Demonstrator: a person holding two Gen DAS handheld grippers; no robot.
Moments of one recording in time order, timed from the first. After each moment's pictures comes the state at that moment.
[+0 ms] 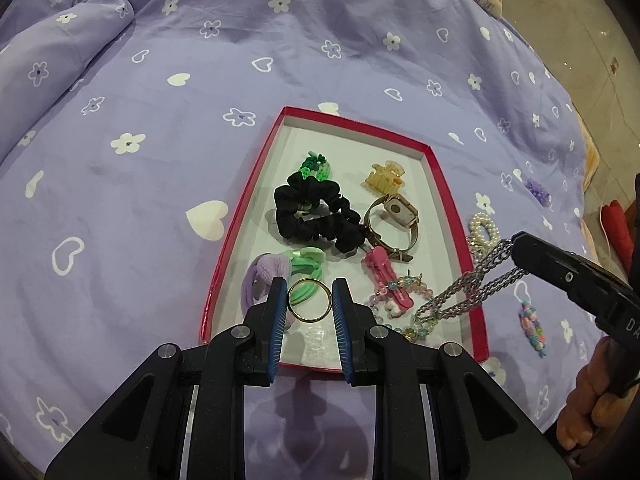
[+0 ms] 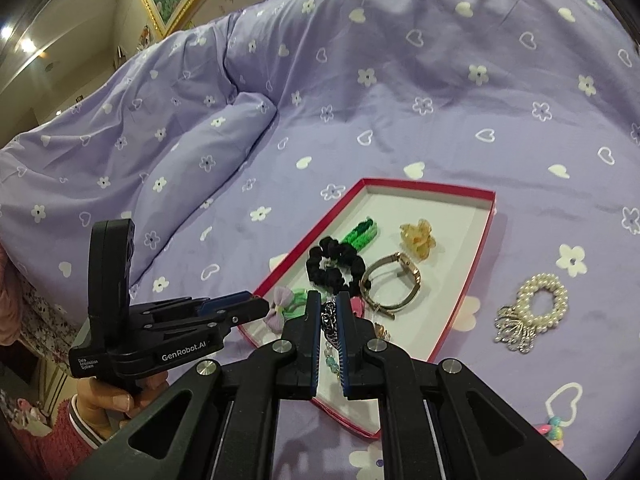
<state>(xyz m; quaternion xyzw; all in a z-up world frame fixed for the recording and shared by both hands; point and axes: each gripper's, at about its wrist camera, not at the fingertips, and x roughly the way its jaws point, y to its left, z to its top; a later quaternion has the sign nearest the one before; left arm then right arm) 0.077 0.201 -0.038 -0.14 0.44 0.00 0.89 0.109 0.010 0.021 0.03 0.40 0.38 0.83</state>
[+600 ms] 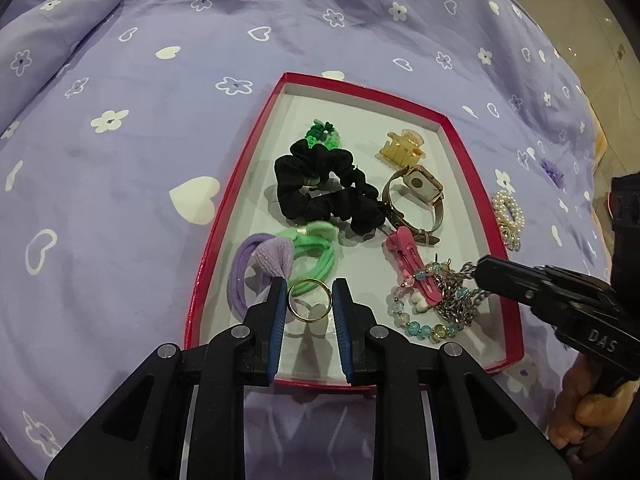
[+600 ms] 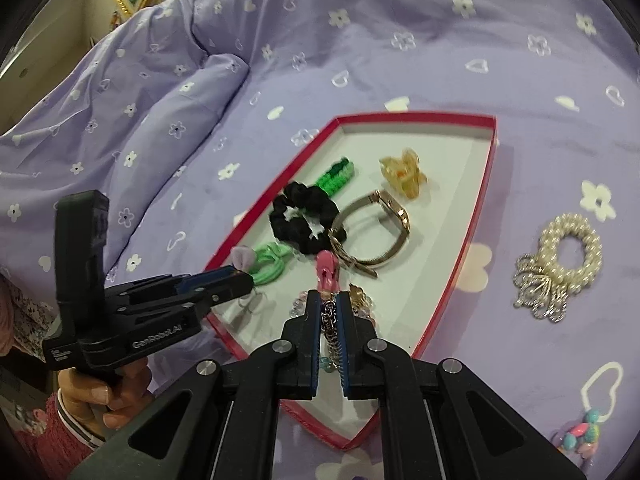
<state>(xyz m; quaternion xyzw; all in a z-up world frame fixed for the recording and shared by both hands) 0.096 0.199 -0.071 -0.13 0.47 -0.01 0.87 0.134 0.016 -0.039 0.04 0.47 0.36 0.80</state>
